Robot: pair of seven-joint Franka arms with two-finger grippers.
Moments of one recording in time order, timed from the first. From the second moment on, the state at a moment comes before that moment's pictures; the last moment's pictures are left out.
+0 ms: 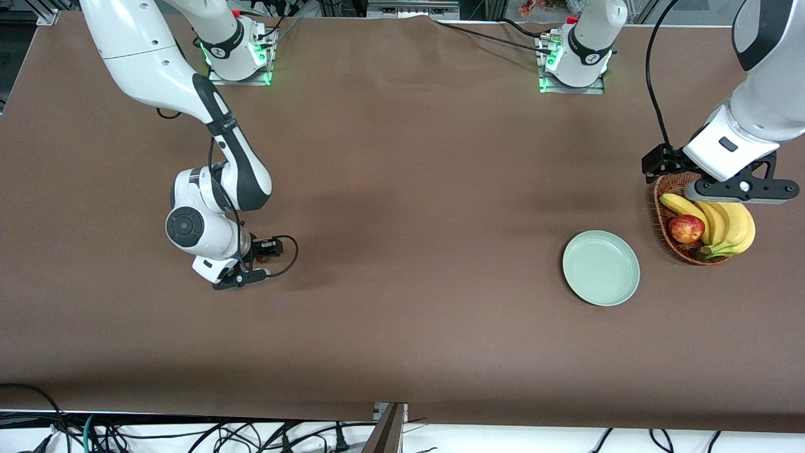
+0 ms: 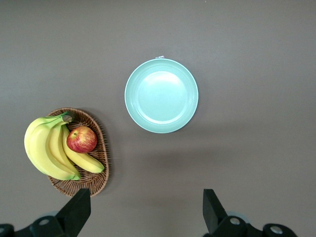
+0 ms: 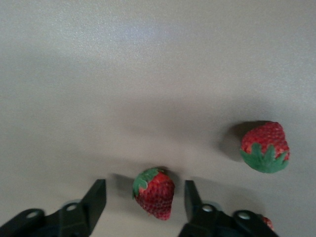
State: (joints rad) left arm 0.04 0.07 -0.16 -1.62 0.12 1.63 -0.07; right arm 0.25 0.67 -0.01 -1.74 0.09 2.33 -0.05
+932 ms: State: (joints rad) left arm 0.03 0.07 -0.16 -1.62 0.12 1.62 -0.07; right arm 0.27 0.67 0.01 -1.65 0.10 2.32 0.01
